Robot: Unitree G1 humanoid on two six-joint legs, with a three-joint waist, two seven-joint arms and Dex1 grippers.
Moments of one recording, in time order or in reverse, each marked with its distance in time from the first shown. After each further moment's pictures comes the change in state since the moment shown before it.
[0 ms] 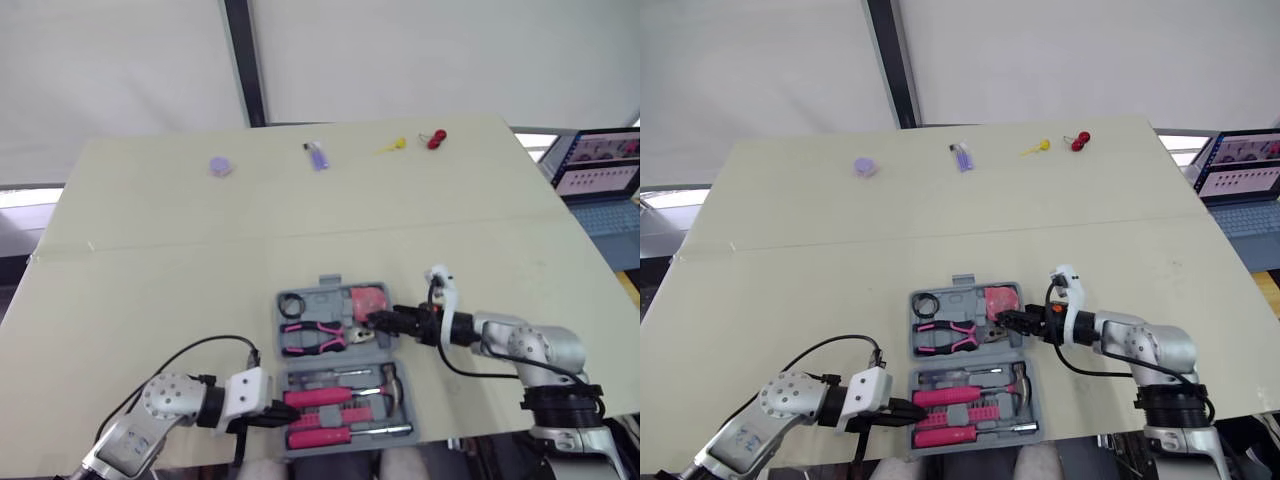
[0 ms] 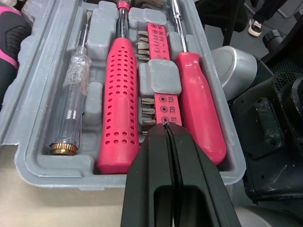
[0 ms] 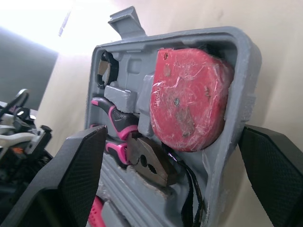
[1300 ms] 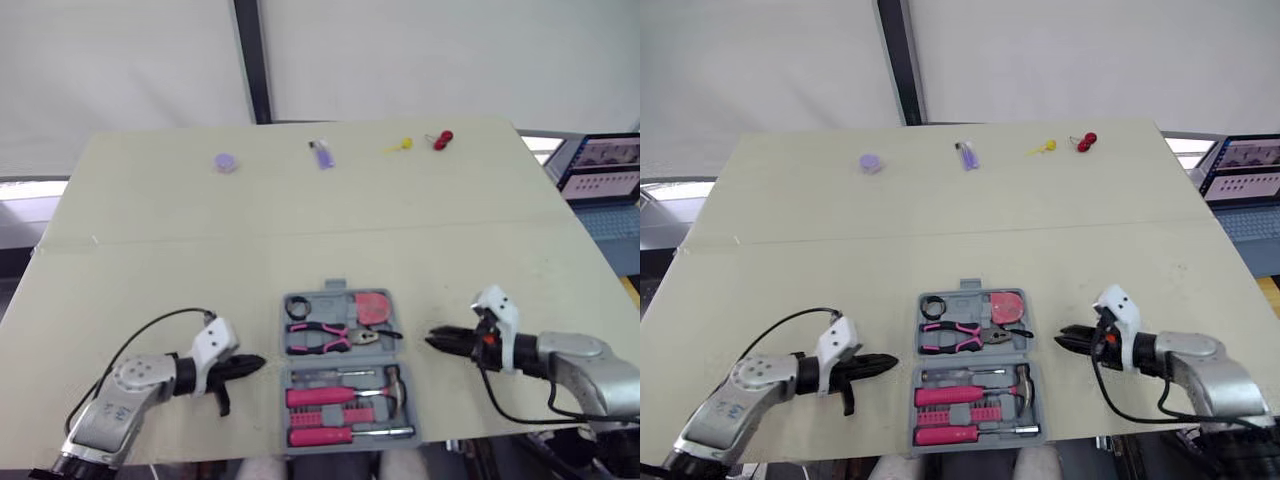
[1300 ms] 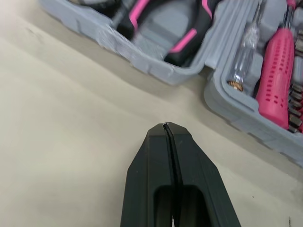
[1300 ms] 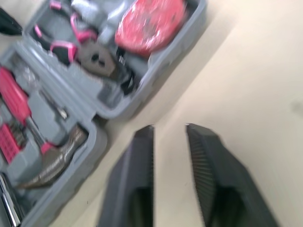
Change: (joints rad) left arm -0.047 -0.049 0.283 0.010 -0.153 0.303 0.101; right arm 0.175 -0.277 0.004 -0.023 -0.193 -0.372 0.184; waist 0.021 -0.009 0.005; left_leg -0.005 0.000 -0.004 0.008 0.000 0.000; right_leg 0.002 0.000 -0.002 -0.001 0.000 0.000
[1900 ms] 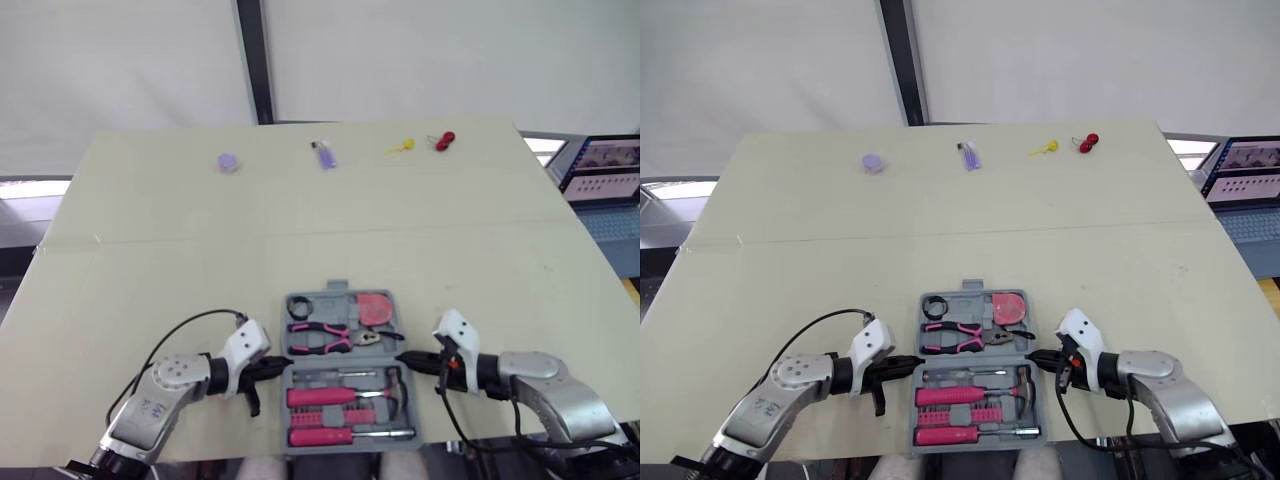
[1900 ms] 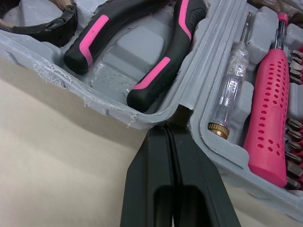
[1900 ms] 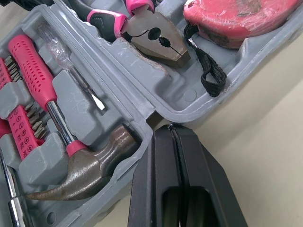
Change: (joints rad) left arm -0.051 -0.091 -0.178 0.004 0.135 0.061 0.122; right arm 0.155 0.080 0.165 -0.153 -0.149 -0.155 -0.055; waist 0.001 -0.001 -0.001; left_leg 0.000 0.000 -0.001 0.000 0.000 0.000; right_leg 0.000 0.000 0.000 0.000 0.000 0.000
